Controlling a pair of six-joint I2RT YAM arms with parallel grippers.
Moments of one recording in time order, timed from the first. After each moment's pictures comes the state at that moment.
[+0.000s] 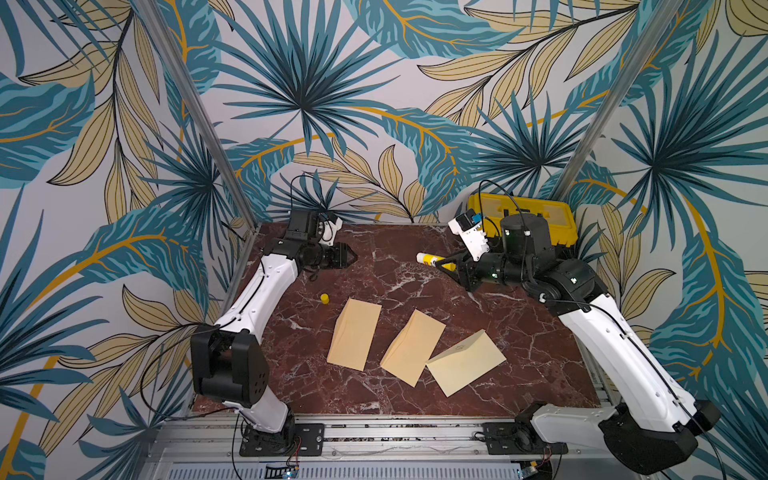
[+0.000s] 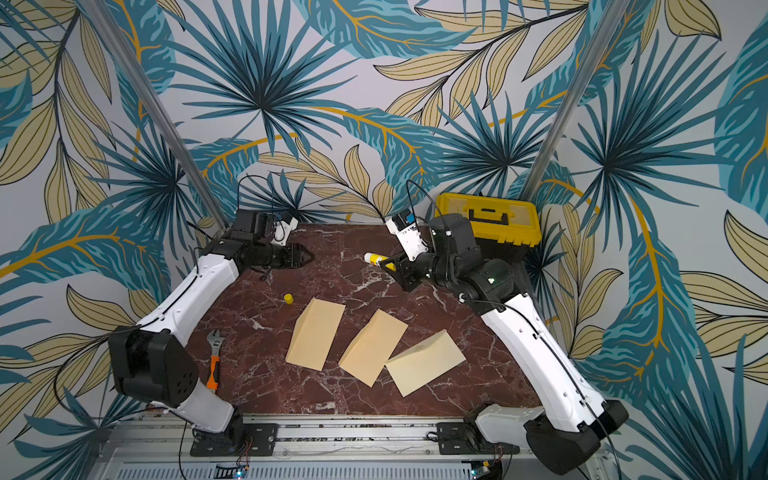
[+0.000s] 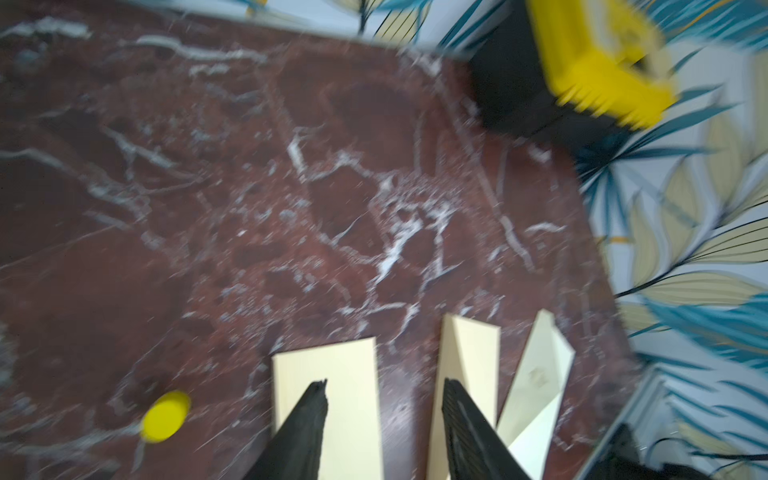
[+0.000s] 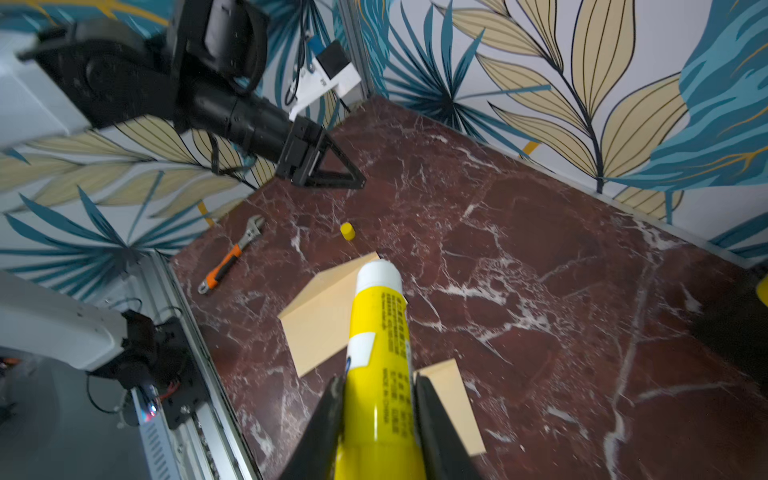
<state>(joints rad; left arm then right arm) -0.15 1.56 1.41 -0.60 0.57 -0.27 0.51 1.25 1.54 -0.77 -0.34 0.06</state>
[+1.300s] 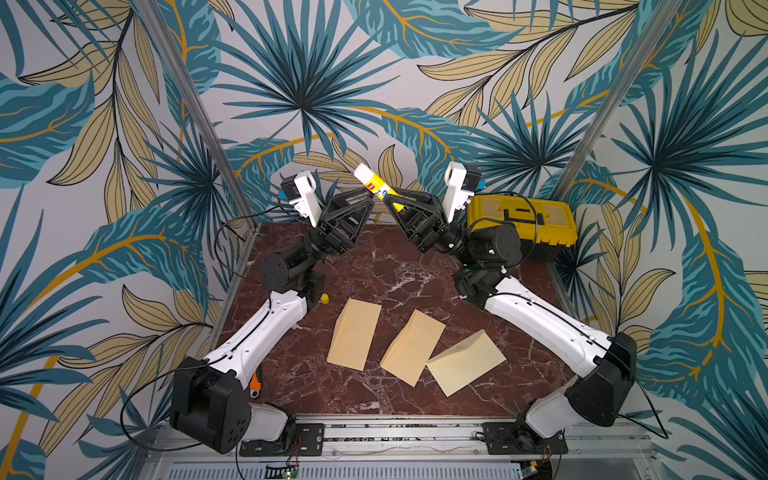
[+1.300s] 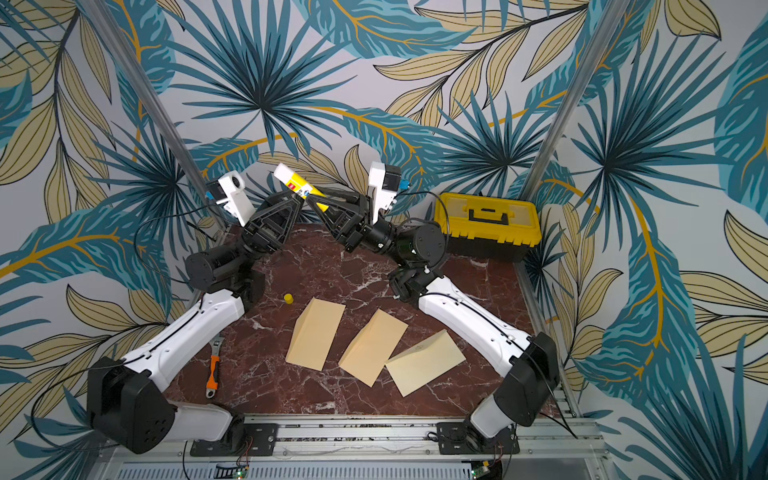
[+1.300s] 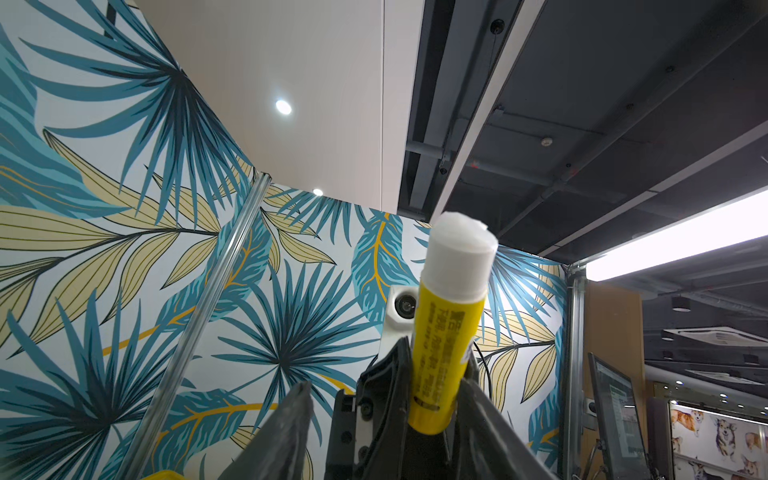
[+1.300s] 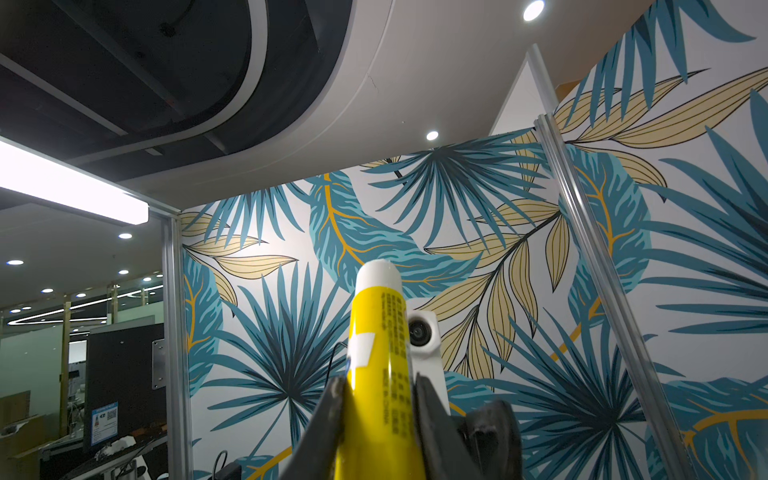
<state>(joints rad) -0.37 1.38 1.17 1.27 0.65 -1.15 0.72 1.56 1.49 0.86 -0.53 0.72</state>
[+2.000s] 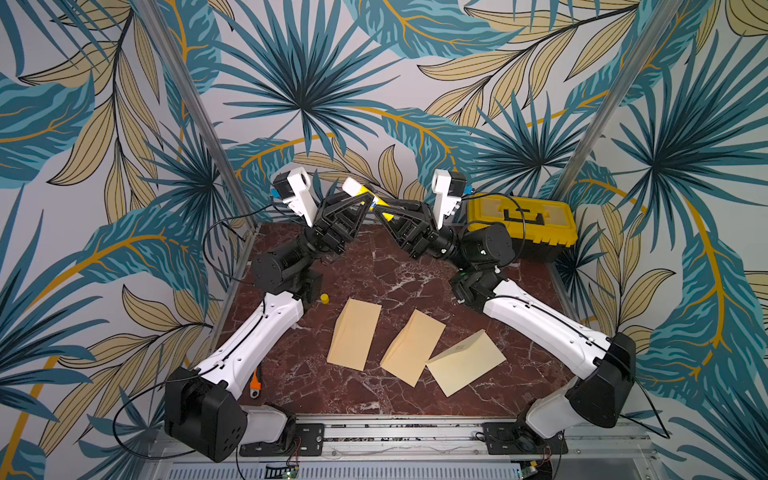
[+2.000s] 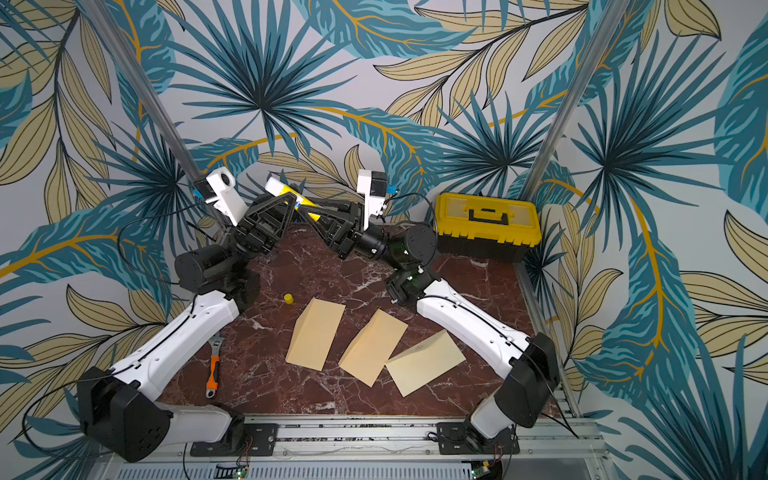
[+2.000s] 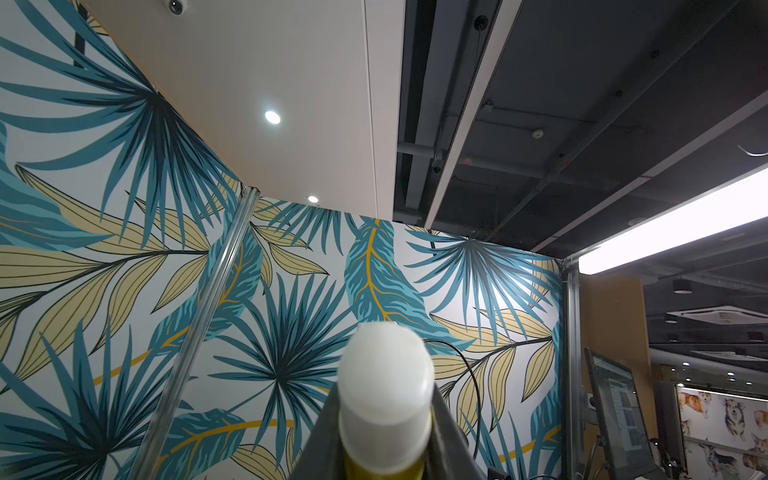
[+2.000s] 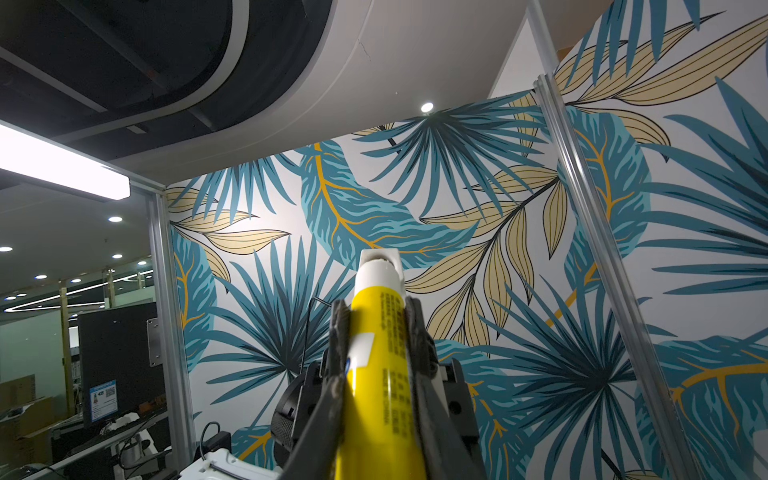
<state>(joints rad) -0.39 1.35 1.20 1.23 0.65 -1.12 0.74 1.55 1.47 0.80 -0.53 0.68</state>
